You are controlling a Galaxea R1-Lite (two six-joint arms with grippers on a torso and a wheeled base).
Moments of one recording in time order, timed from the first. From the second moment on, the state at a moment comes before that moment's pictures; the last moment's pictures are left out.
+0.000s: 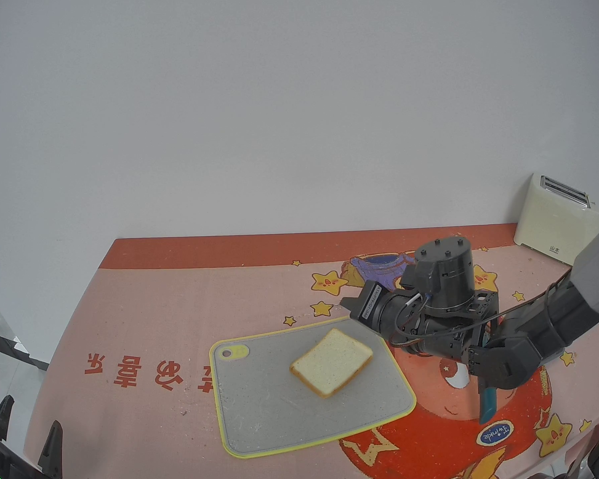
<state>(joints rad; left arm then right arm) -0.01 0.02 -0.02 0.00 0.01 -0.01 0.70 2.01 -0.82 -0.72 -0.06 0.94</state>
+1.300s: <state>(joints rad) -0.01 0.02 -0.02 0.00 0.01 -0.01 0.71 2.11 -0.82 -0.73 -0.04 0.94</state>
